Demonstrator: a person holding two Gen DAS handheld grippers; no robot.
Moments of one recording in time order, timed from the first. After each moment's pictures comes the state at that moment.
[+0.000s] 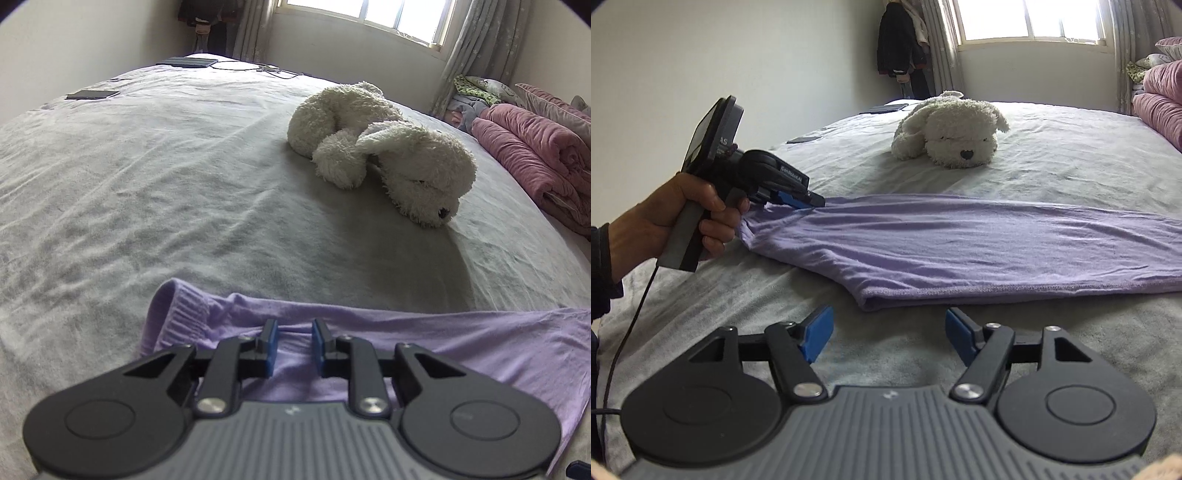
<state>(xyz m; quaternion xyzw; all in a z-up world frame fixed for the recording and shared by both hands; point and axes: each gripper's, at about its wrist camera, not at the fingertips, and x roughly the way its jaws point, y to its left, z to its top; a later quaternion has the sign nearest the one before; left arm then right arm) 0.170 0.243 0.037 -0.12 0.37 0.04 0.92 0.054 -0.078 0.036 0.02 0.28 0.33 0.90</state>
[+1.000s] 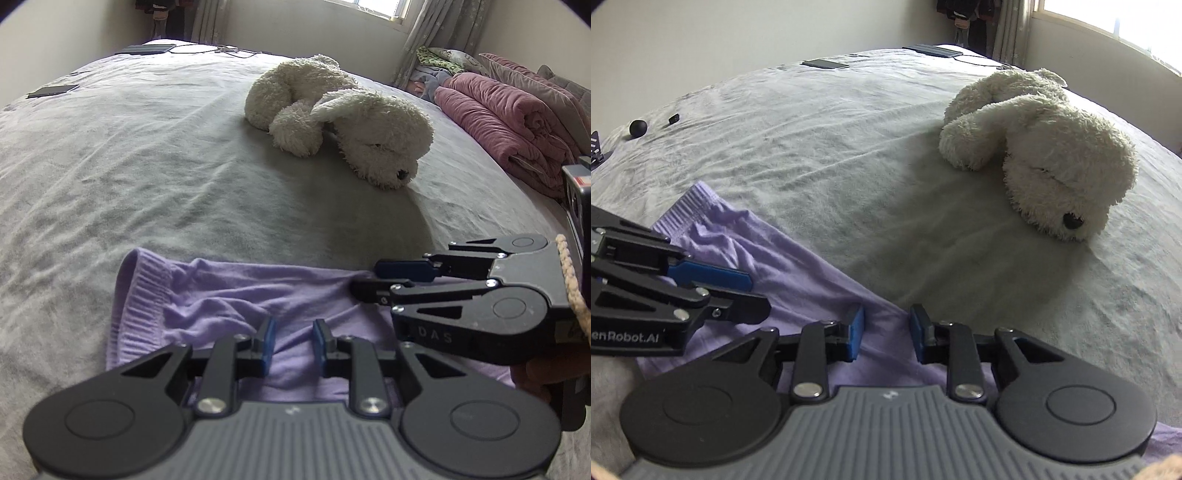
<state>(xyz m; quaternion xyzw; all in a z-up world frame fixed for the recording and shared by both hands) 0.160 0.229 0.034 -0.10 0.40 -0.02 0.91 0.240 0.092 0.023 -0.15 0.36 0.35 0.85</state>
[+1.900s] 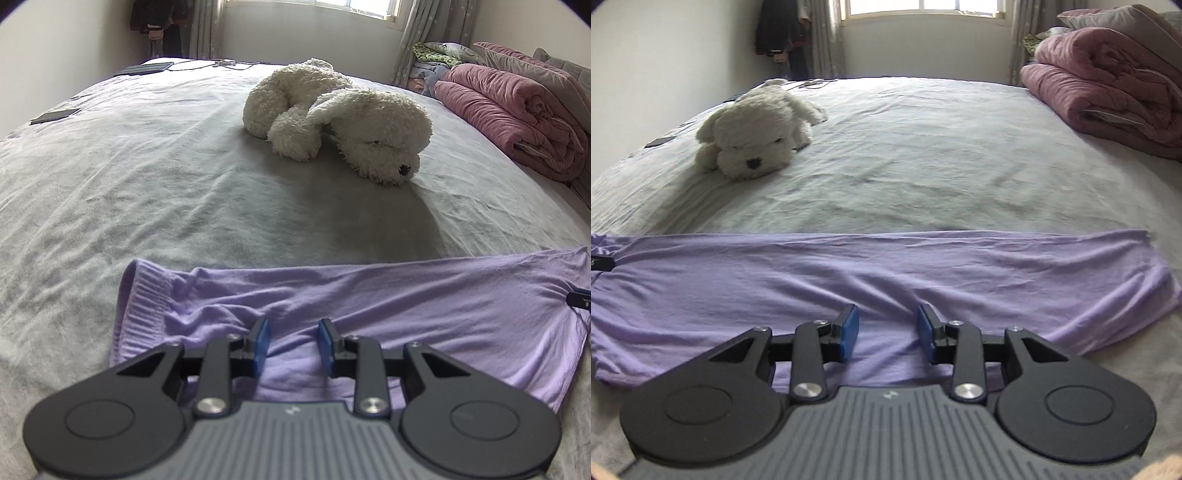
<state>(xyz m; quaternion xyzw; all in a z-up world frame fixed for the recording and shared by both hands) 0.157 0.218 0.032 -0.06 0.39 -0.01 0.92 0.194 -0.194 0.022 -0.01 0.34 0.10 0.93</state>
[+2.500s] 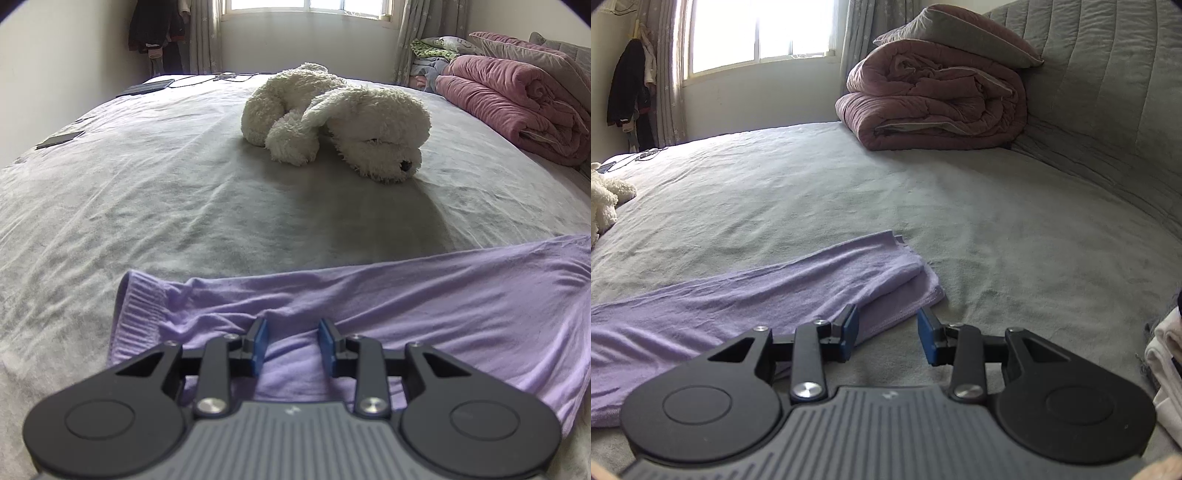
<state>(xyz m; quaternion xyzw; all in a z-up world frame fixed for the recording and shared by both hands) 0.158 0.201 0.028 -0.01 0.38 0.01 0.93 0.188 -0.310 0.016 0.00 0.27 -0.10 0.96</state>
